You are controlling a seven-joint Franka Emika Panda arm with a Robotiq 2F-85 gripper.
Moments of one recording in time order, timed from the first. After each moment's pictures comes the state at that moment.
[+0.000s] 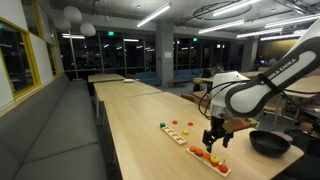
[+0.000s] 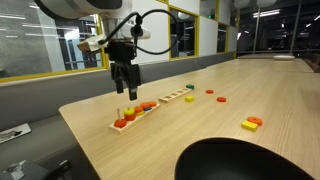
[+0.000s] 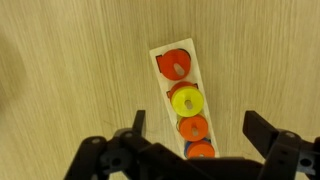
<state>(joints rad) -0.04 -0.35 0.12 -2.76 0.05 2.43 0.44</state>
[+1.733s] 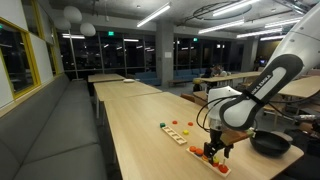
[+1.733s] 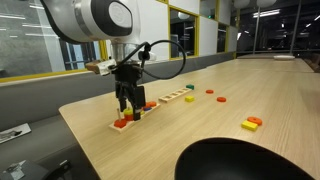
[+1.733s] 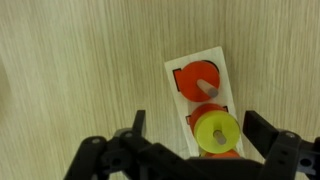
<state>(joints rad) -0.07 -0.15 0.11 -2.75 0.01 2.52 0.44</state>
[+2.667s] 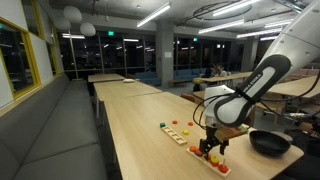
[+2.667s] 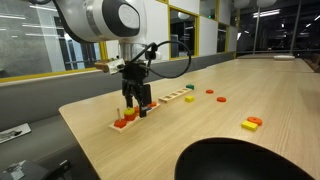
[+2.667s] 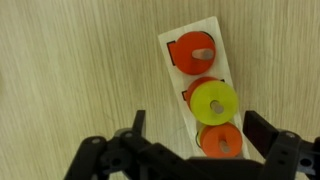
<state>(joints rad) -0.06 -0.09 0.09 -2.68 0.01 2.52 0.44</state>
